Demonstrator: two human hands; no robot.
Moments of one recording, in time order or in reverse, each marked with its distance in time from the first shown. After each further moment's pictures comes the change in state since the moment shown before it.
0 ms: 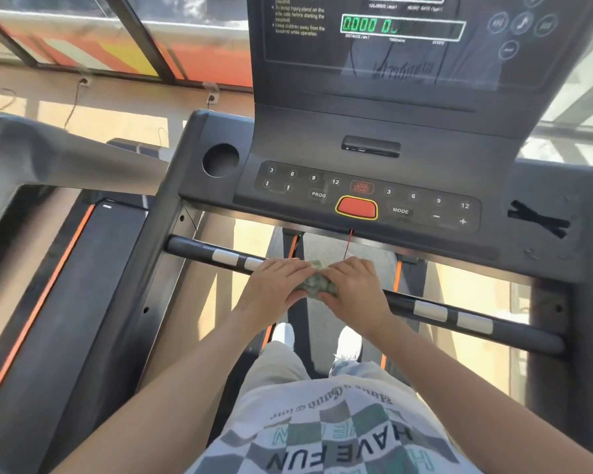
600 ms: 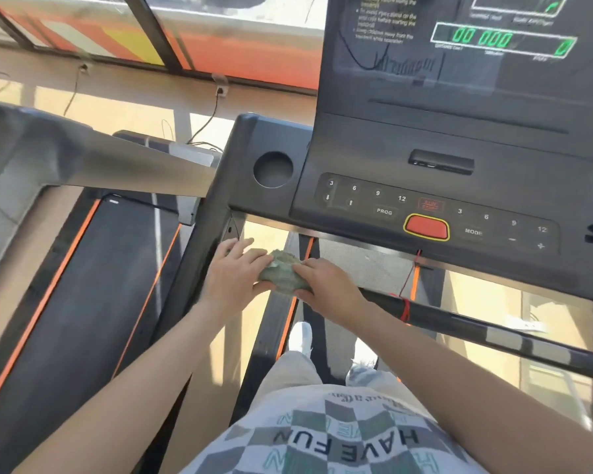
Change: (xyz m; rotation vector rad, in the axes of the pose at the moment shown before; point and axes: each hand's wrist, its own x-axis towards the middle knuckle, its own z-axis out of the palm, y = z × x) left_hand -0.044 -0.156 -0.069 0.325 -0.064 -0.103; right_hand 0.110 -0.115 0.040 0.143 -0.192 -0.105
